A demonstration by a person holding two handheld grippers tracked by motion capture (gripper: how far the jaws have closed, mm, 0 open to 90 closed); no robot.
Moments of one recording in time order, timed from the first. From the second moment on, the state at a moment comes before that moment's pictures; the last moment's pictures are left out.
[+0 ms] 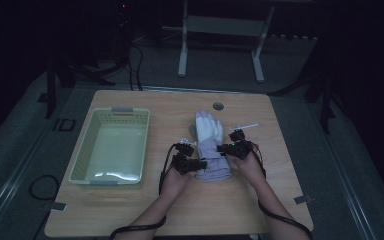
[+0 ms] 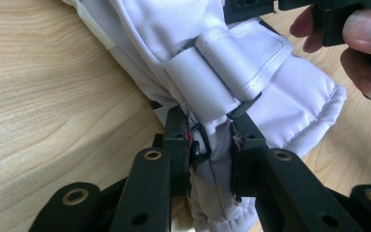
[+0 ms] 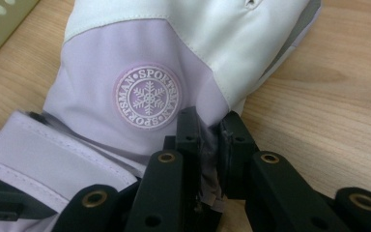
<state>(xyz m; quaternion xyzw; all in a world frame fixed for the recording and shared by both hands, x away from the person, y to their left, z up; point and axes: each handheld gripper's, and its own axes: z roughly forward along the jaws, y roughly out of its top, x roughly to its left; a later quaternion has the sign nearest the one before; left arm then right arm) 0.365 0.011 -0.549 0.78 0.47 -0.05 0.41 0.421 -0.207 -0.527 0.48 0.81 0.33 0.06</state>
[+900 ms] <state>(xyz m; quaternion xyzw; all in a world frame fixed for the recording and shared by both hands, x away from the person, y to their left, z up) 0.361 0.041 -0.469 0.78 0.43 -0.02 0.44 0.406 -0.189 -0.445 0.46 0.79 0.39 0.10</state>
